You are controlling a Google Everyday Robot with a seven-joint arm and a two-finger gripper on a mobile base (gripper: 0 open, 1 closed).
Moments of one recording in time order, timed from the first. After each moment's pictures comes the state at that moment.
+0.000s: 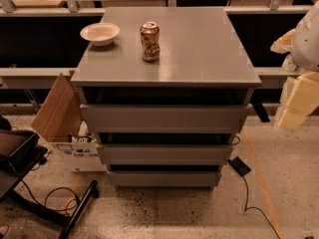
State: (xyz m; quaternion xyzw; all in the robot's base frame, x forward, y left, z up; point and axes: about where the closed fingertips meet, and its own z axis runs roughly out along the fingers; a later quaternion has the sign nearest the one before) arm 0.438 -0.217 0.976 -0.60 0.78 -0.03 0.16
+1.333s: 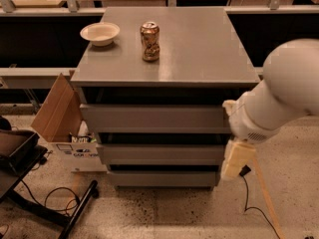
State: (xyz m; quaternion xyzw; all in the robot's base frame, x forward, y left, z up) arm 0.454 -0.169 0.813 -0.63 0.75 -0.02 0.17
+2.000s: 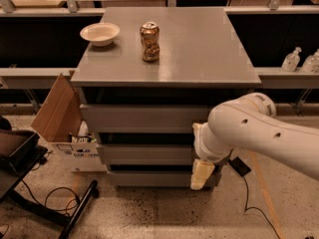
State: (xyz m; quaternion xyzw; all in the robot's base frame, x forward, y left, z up) arm 0.496 -0.118 0.682 -0.66 0.73 -0.03 0.18
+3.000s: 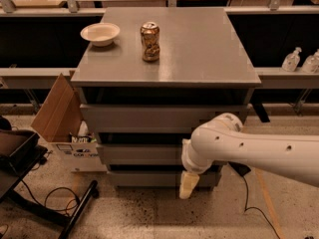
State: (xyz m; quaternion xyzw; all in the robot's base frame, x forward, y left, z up) arm 0.514 -0.093 0.583 -0.66 0.74 0.00 0.16
